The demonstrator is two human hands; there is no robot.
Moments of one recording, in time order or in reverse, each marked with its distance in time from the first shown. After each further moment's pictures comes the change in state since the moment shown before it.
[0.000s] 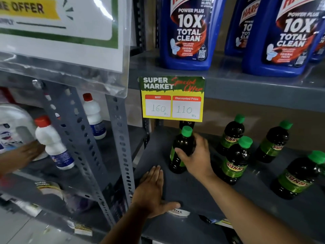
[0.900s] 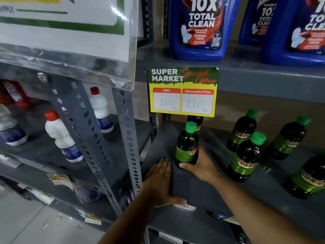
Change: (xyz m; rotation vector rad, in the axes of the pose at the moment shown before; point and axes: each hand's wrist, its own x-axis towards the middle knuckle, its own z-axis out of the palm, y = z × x) left_hand 0.012 -0.006 -0.004 0.007 -0.048 0.033; right_hand -0.013 0.046 0.018 0.100 -0.417 0.214
